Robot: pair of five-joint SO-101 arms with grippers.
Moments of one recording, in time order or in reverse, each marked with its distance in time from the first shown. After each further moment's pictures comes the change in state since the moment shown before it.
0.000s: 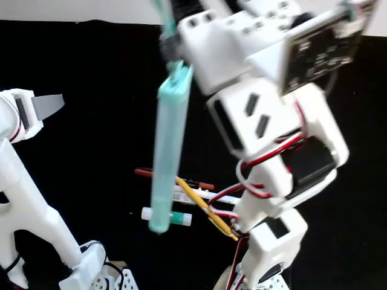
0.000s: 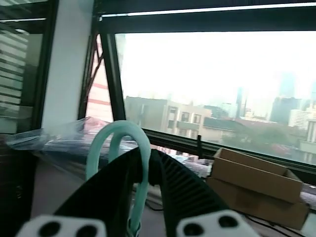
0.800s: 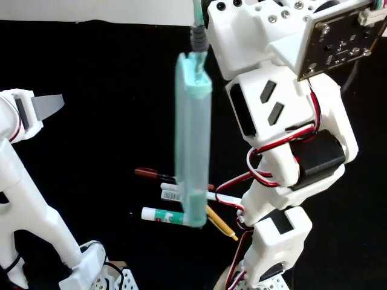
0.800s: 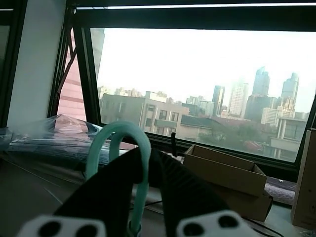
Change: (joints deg) left arm 0.0 0.0 0.0 0.0 0.0; right arm 4.6 1.3 -0.1 -0.1 0.0
